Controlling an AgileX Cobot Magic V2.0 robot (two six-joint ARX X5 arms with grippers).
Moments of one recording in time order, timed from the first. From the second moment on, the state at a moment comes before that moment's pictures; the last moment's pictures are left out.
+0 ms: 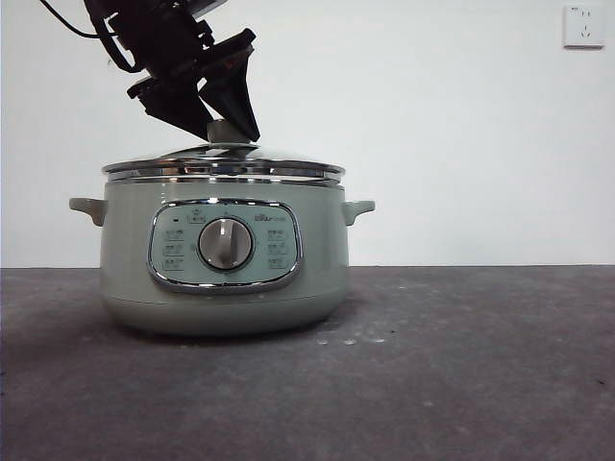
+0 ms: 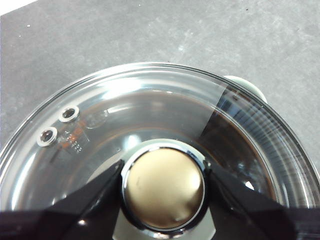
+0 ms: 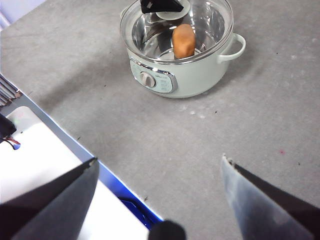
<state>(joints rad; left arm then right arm) -0.40 1.66 1.44 -0.47 0.20 0.13 0.66 0.81 1.50 -1.35 -0.13 0.01</state>
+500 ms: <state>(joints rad) -0.40 1.69 1.44 -0.44 0.20 0.13 0.66 0.81 1.50 -1.35 -0.13 0.02</state>
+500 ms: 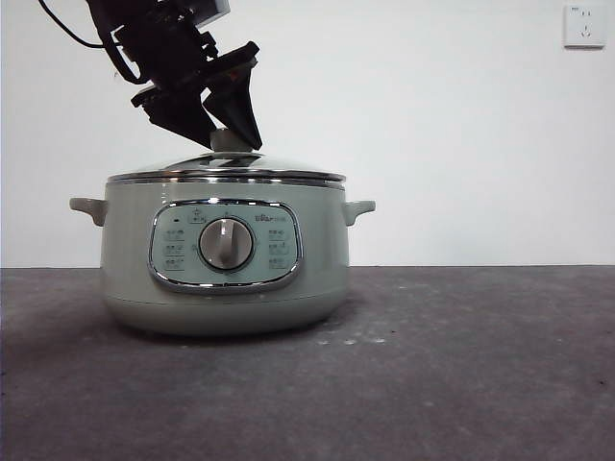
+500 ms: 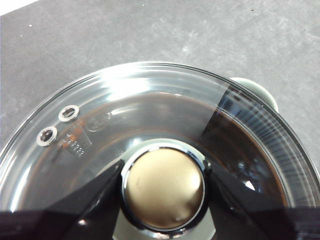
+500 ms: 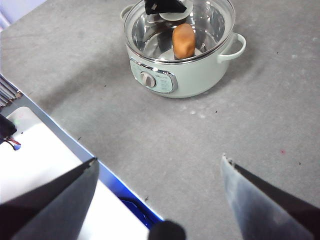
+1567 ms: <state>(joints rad) -0.40 1.69 1.52 -0.50 0.20 0.13 0.66 0.81 1.50 -1.35 -0.11 0.02</state>
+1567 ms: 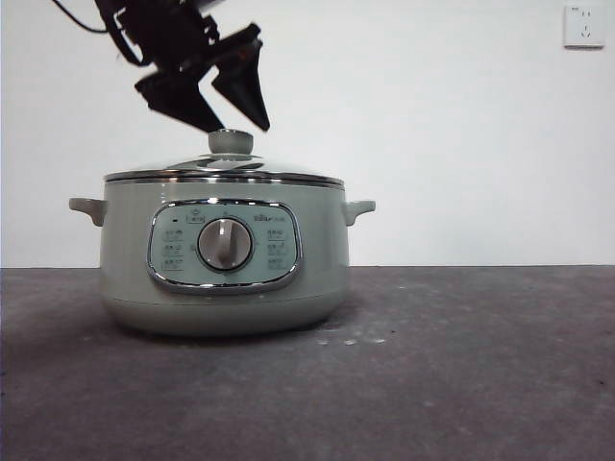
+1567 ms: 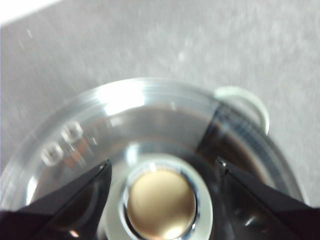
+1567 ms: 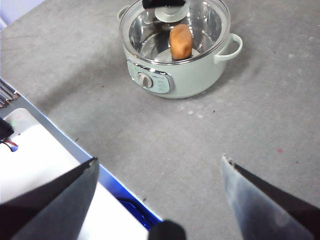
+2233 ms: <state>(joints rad) -0.40 1.43 1.77 -1.16 0.28 0.13 0.66 0.81 1.50 -1.35 -0.07 0.02</state>
